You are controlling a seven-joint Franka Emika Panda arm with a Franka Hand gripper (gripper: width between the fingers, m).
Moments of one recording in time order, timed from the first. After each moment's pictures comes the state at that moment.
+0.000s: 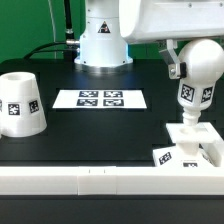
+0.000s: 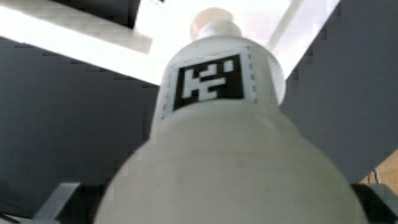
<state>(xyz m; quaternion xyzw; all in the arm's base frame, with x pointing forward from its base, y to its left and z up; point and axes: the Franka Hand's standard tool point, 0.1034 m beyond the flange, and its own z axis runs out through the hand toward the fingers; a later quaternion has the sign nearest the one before) 0.644 0.090 0.147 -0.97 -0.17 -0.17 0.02</state>
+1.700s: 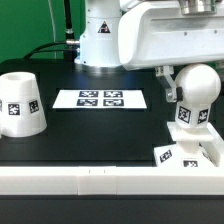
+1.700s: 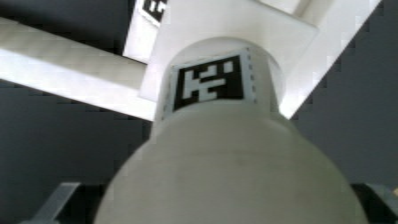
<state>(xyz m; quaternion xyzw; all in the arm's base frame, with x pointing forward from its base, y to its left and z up) 0.635 0.091 0.115 -0.97 -0.16 -0.18 0.02</state>
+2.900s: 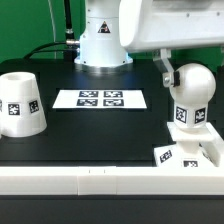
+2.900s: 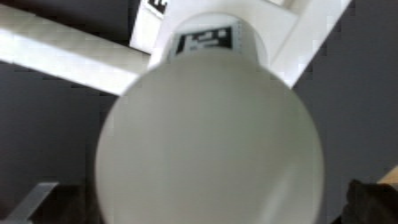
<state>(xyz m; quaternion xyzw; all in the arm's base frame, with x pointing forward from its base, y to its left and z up) 0.628 0.089 0.128 -0.98 -0.17 -0.15 0.02</state>
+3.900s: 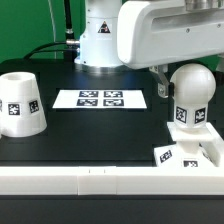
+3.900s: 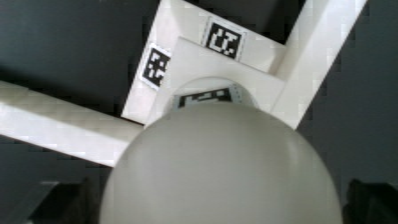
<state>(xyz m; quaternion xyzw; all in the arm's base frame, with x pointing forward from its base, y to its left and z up) 0.629 0.086 0.122 -0.98 -0.17 -0.03 0.04</state>
